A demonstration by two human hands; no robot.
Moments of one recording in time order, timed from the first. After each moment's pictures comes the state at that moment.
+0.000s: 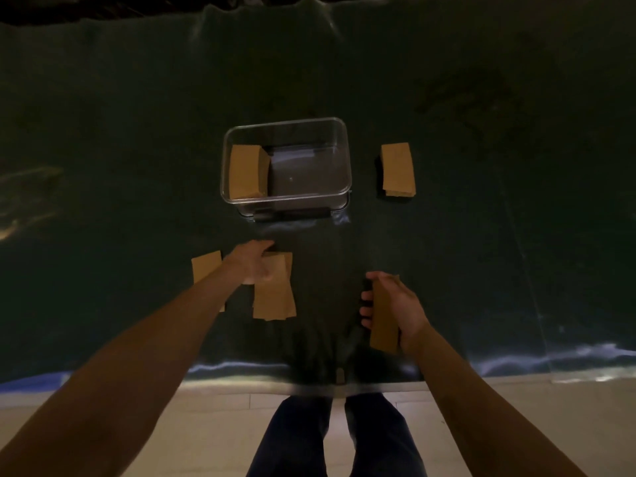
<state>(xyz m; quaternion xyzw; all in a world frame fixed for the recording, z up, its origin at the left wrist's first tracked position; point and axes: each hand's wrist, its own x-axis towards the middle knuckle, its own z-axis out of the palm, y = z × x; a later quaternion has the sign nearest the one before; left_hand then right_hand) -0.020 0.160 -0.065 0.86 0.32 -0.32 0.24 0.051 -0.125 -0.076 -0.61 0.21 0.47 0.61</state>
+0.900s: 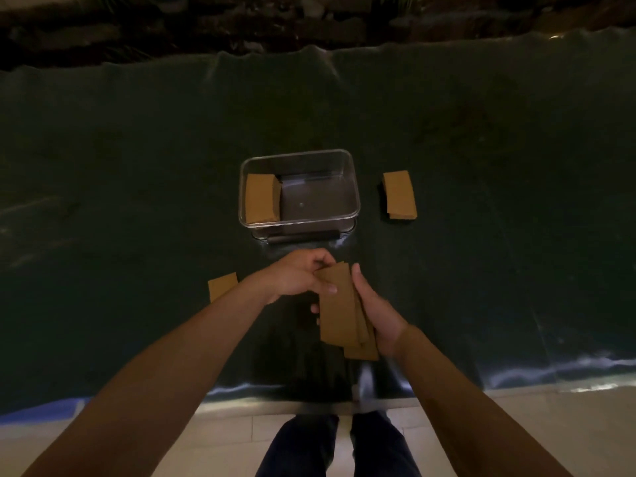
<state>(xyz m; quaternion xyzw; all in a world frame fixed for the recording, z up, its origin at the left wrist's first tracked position) -0.009 0.122 0.012 0.74 0.19 -0.26 0.59 0.031 -0.065 -0.031 -0.55 0.08 0.59 0.59</state>
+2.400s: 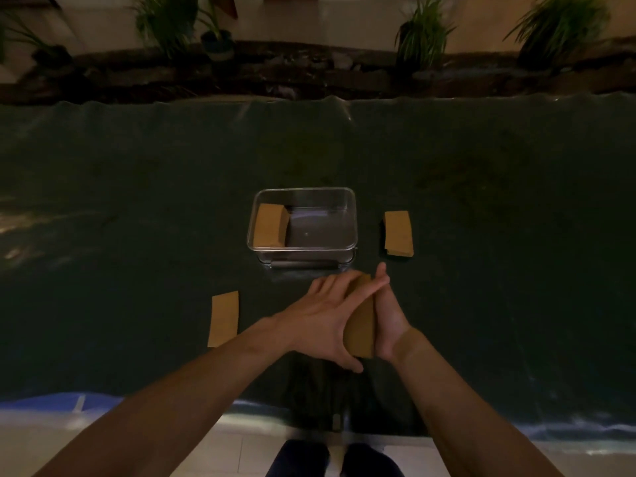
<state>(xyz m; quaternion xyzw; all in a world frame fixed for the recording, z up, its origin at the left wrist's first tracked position) -0.012 0.054 0.032 0.96 -0.06 -0.11 0.26 0.073 -0.070 0.014 -0.53 0.18 0.53 0.64</state>
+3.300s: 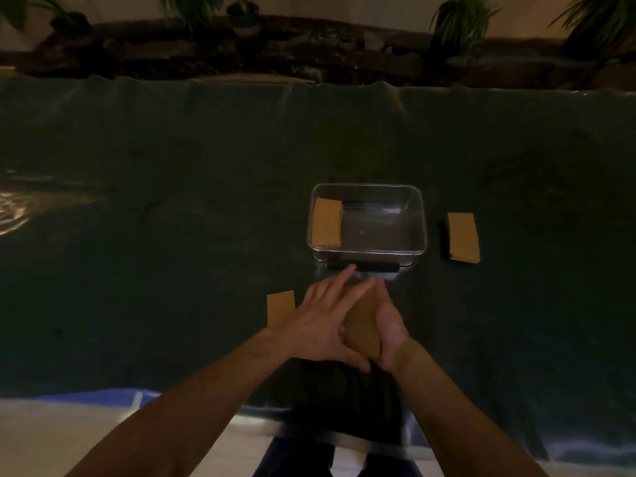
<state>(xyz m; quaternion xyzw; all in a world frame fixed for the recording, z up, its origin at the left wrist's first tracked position) -0.086 0.171 -0.035 0.95 0.03 -0.09 0.28 0.010 0.037 -0.015 -0.57 0.19 0.52 0.60</state>
